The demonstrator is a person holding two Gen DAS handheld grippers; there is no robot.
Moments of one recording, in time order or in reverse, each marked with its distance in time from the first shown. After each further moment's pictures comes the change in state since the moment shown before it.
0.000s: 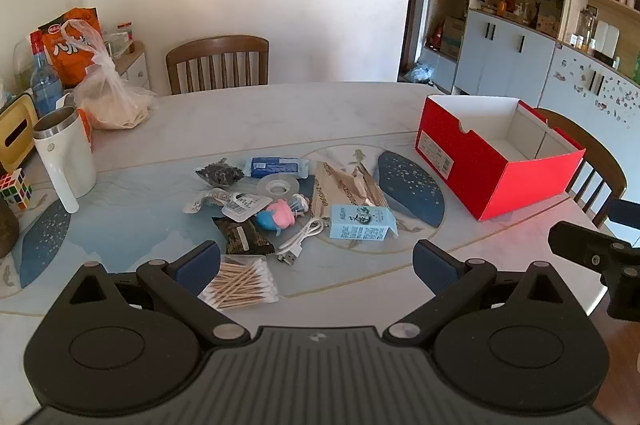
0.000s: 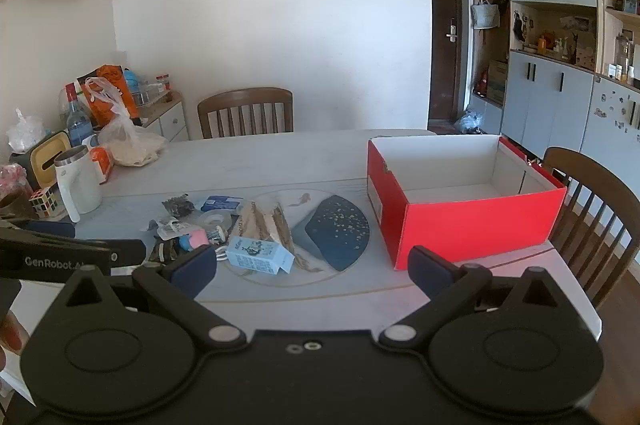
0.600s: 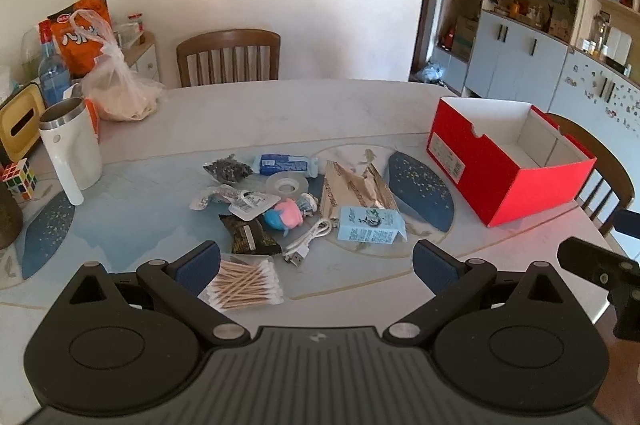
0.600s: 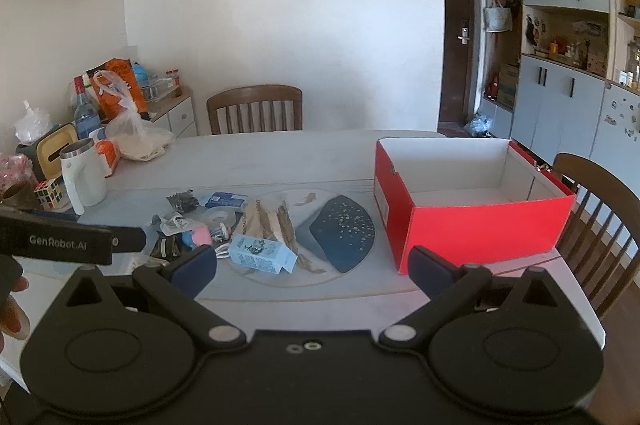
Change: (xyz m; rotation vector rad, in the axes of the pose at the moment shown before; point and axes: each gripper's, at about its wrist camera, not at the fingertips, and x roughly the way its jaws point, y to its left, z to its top) left arm 0.007 0.003 0.004 -0.033 0.010 0.029; right arm 0.005 -0.002 0.001 -0.032 0.005 0.032
